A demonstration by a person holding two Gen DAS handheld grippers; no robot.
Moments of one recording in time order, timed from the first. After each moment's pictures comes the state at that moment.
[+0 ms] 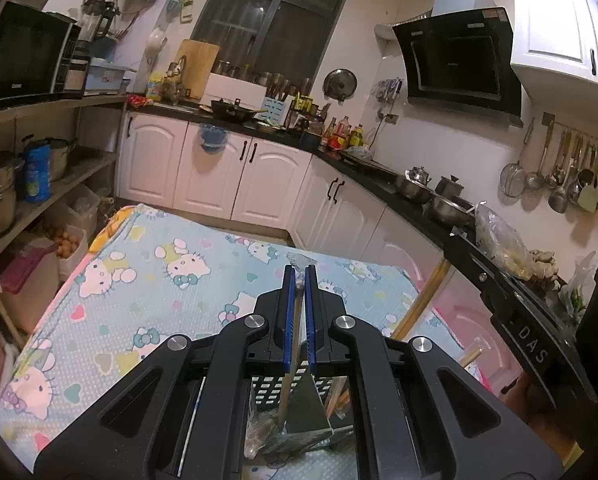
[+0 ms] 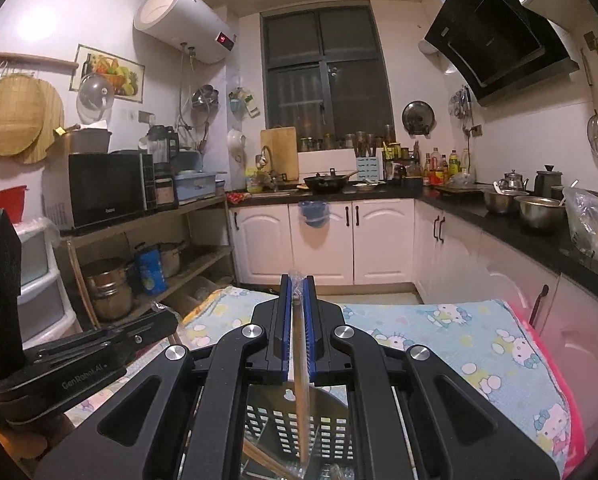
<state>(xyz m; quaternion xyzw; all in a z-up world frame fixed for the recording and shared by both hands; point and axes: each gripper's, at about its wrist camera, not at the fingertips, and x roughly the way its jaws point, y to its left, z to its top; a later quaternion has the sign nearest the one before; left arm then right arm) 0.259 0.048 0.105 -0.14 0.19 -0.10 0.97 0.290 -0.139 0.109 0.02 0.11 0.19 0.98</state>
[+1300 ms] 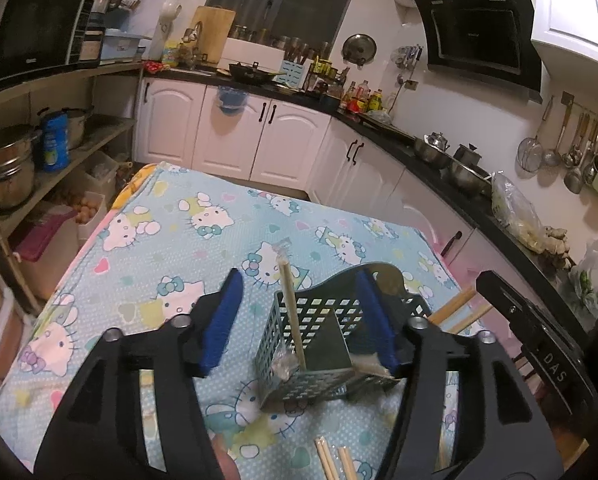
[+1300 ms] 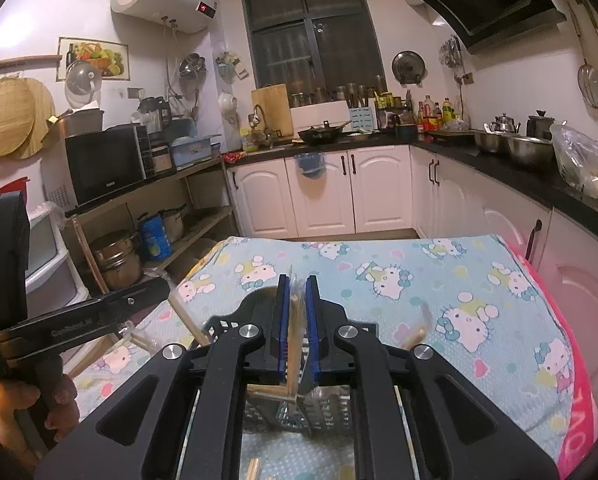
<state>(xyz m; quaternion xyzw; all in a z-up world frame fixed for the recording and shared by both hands) 0.236 0.056 0.088 -0.14 0.26 -0.07 0.95 0.258 -0.171 0.082 0.05 0.20 0.20 0.96</state>
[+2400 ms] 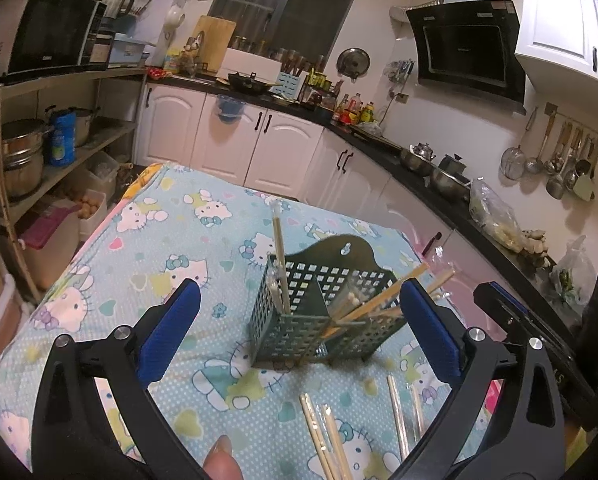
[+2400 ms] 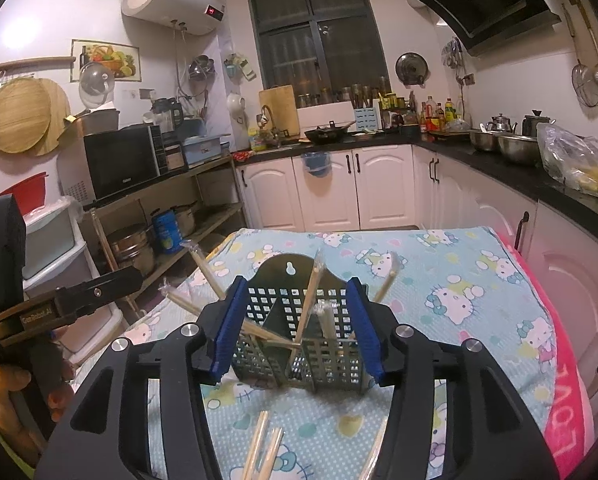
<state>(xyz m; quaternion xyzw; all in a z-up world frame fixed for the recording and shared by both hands) 0.169 0.057 0.090 -0.16 0.24 -0.08 0.95 0.193 -0.192 0.086 0.05 0.19 0.21 0.96</state>
